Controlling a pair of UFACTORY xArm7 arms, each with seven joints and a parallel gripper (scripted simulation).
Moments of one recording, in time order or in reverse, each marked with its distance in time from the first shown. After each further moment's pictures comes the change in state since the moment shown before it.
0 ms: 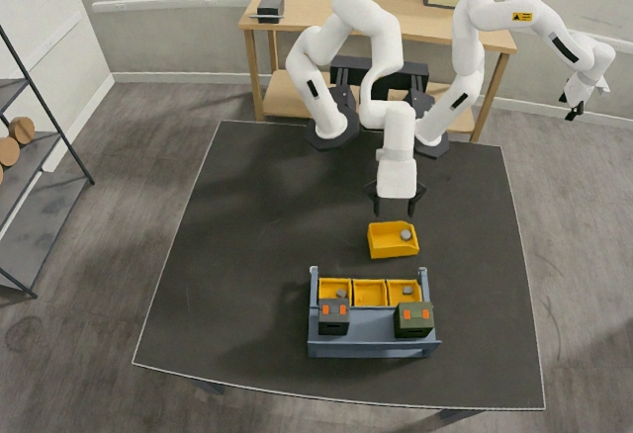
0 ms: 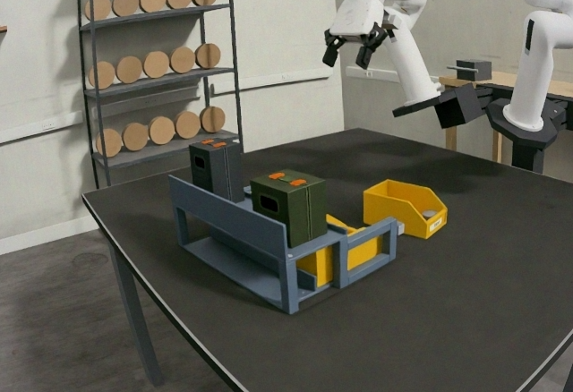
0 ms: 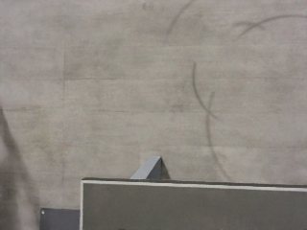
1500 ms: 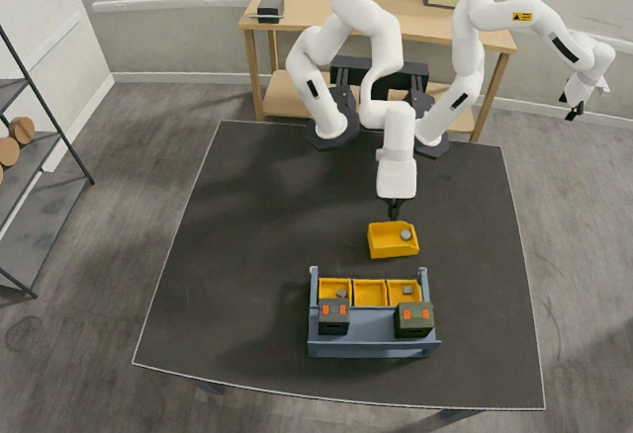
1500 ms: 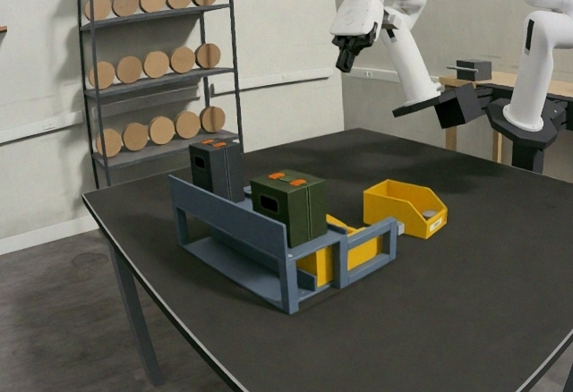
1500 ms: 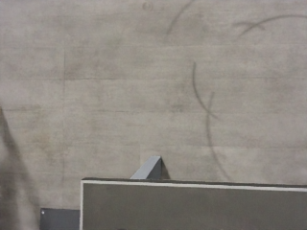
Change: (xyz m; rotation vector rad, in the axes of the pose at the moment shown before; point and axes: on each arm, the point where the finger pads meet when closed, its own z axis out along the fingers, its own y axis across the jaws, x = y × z) left arm 0.000 0.000 0.000 0.000 0.000 0.000; right arm 0.000 0.000 0.000 0.000 0.000 0.000
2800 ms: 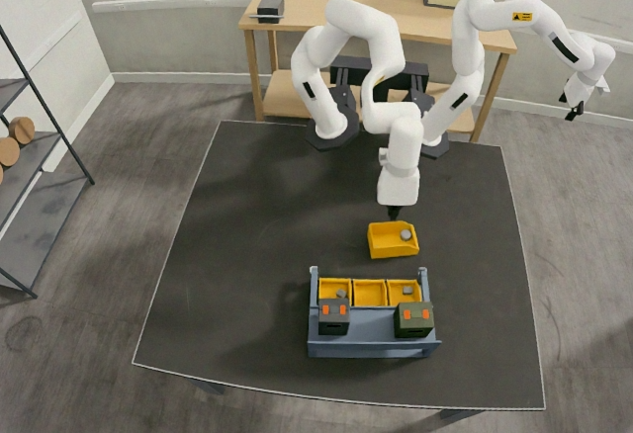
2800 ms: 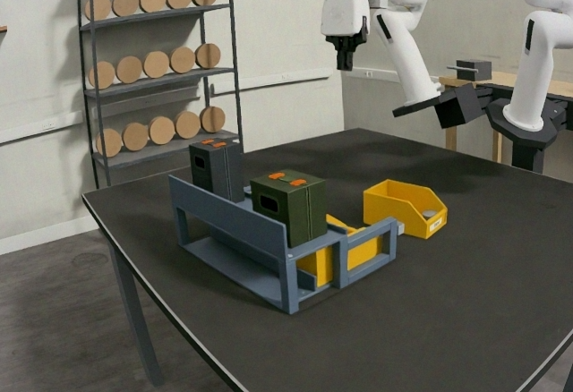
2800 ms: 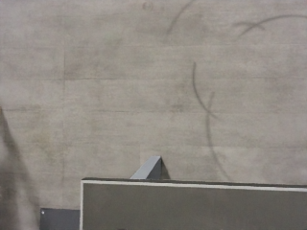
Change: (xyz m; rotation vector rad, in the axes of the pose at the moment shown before) left arm 0.000 0.000 0.000 0.000 0.000 0.000; right arm -0.001 -0.001 -0.001 0.001 0.392 0.004
